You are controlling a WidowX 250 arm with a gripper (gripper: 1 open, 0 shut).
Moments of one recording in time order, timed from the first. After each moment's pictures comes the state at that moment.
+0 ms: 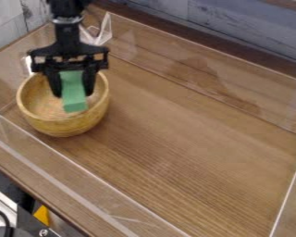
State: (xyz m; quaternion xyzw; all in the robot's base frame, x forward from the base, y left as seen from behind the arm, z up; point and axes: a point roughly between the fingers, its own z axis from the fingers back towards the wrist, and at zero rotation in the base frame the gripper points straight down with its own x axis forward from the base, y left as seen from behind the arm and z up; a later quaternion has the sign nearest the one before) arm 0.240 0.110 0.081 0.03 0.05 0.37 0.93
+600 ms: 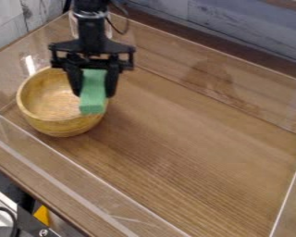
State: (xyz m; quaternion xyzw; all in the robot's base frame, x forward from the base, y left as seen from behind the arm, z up) arm 0.236 0.070 0.086 0.03 0.04 0.28 0.96
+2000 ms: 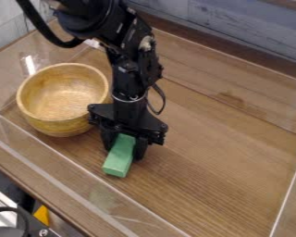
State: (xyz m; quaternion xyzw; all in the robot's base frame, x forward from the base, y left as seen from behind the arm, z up) arm 0.219 0.025 0.021 0.04 0.00 0.14 0.99
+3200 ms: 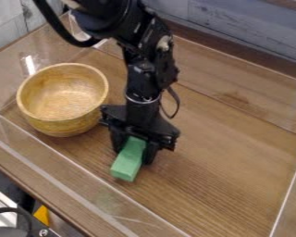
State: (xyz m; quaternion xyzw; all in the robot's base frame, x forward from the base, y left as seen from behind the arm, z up) arm 0.220 0.009 0.026 0.04 0.02 0.10 0.99
